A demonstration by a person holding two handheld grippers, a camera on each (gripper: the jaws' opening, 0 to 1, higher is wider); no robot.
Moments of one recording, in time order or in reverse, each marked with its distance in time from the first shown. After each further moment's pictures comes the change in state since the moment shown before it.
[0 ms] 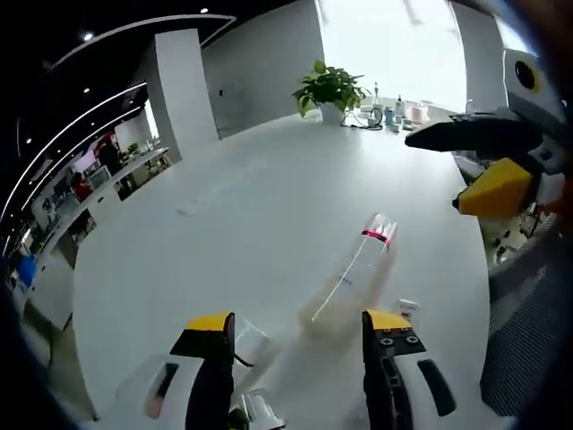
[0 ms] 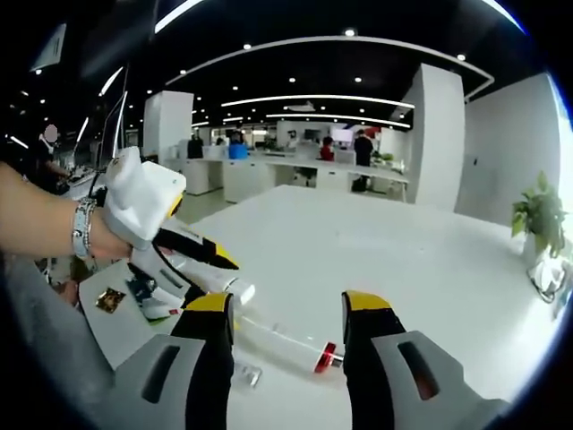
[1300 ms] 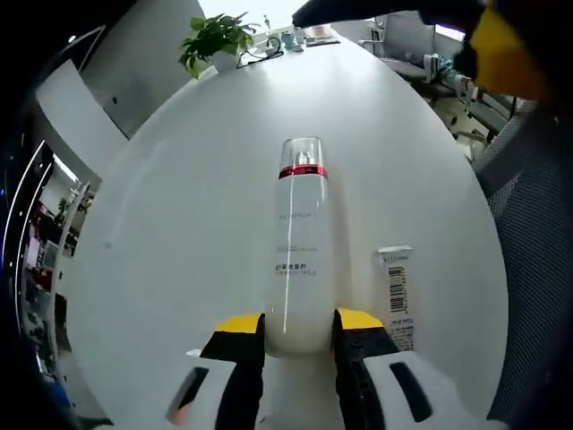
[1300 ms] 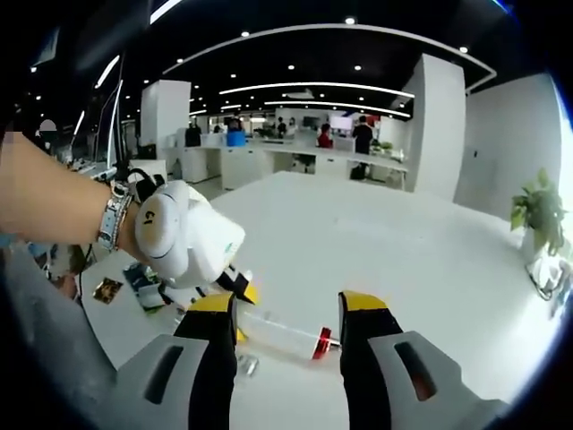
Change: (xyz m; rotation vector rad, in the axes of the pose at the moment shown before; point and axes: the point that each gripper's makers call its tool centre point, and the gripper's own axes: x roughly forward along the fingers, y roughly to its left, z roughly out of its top) left arm 0.033 -0.029 -0.033 0.416 0.273 -0.165; right arm 0.002 0.000 -0.013 -0.002 0.061 -0.003
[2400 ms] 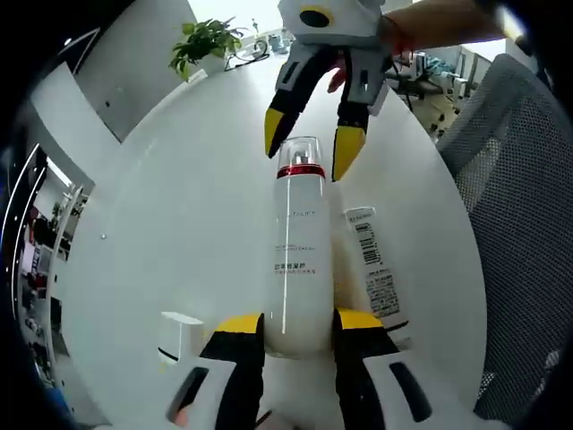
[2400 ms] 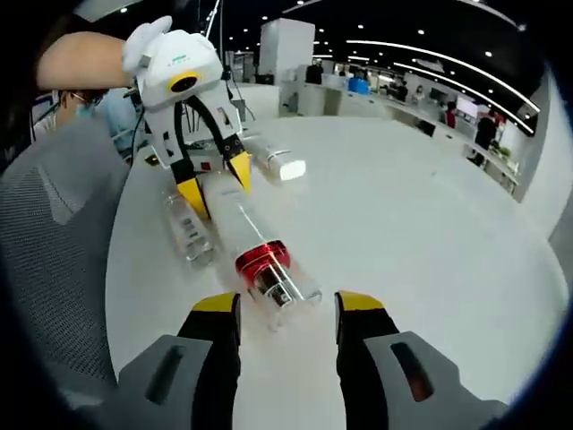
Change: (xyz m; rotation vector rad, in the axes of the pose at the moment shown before) left arm -0.014 -0.028 -0.026 0.027 -0.010 -0.040; right arm 0.040 -0.014 -0.124 -0.325 0.271 0.572
